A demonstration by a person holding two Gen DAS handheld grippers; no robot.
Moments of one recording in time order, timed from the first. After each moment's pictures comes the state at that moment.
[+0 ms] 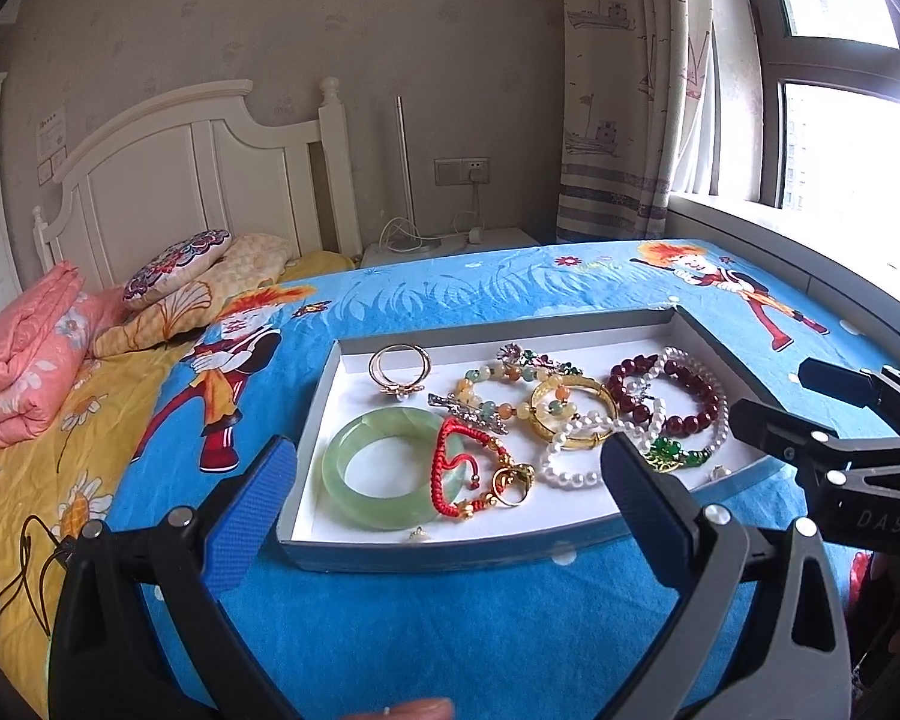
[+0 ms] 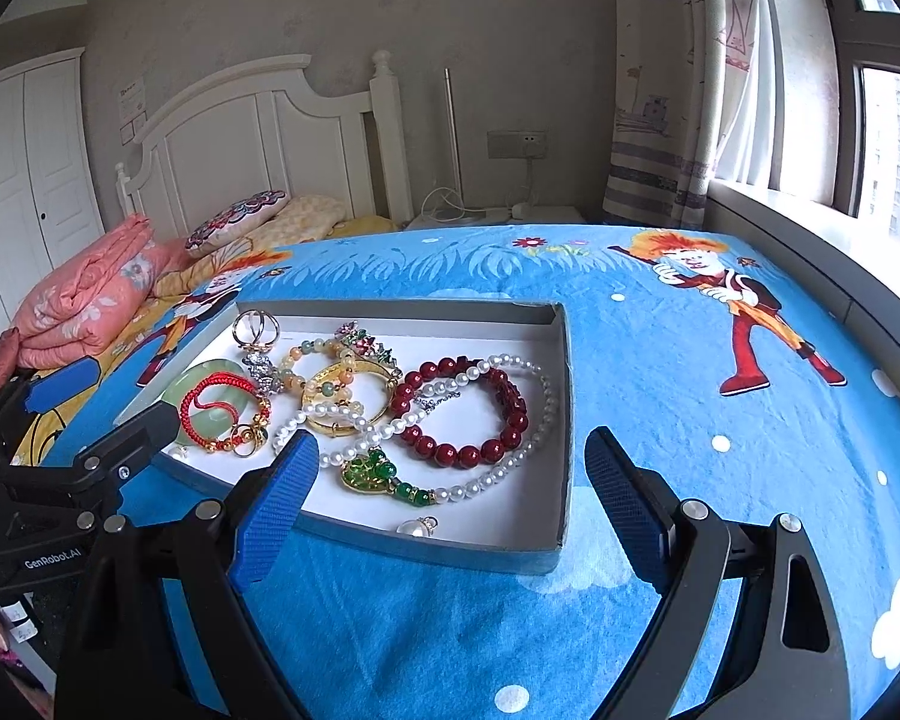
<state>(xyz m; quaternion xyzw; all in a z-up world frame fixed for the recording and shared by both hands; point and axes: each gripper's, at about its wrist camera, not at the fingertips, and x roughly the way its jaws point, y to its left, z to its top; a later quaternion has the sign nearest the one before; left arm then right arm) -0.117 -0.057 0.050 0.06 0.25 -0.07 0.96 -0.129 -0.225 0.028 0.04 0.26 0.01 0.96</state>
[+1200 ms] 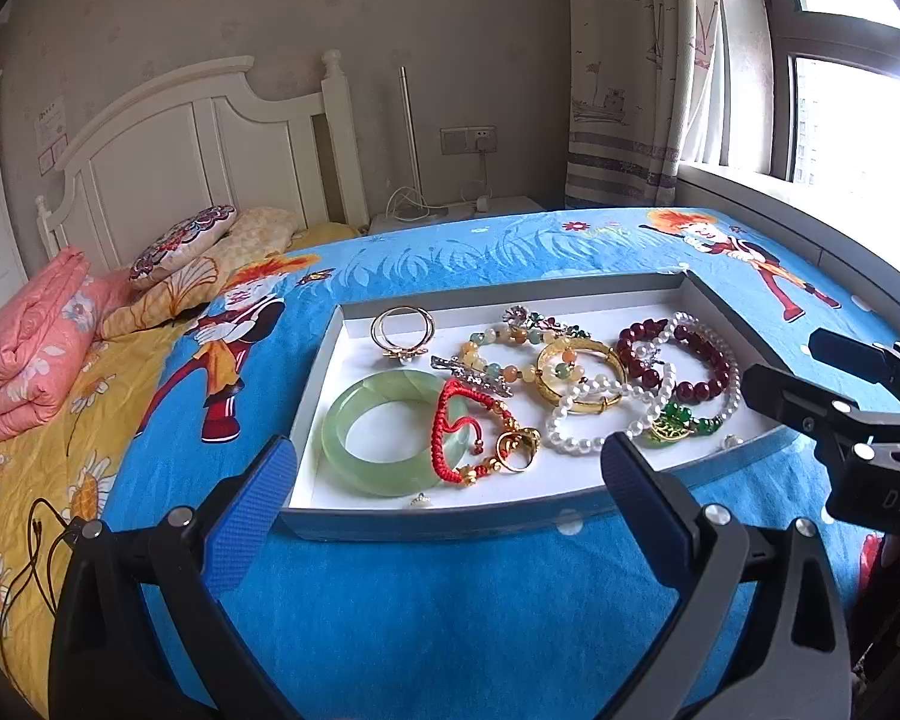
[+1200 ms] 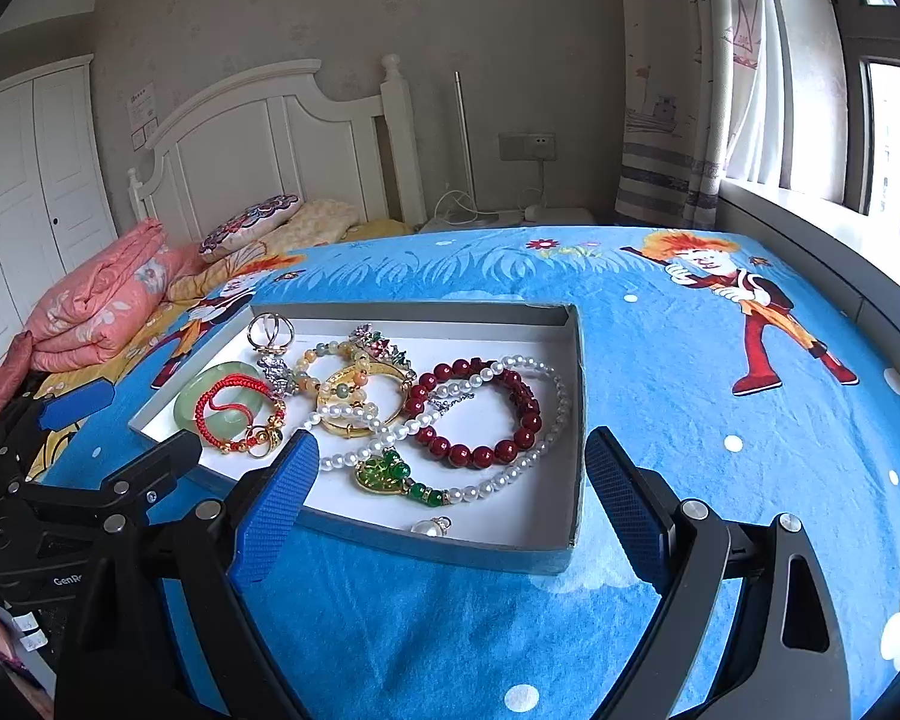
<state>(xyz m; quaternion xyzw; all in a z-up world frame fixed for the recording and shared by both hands) -0.118 -0.060 0.042 0.07 0.29 -0.04 0.95 -0.131 -0.226 0.028 0.05 0.26 0.03 0.96</state>
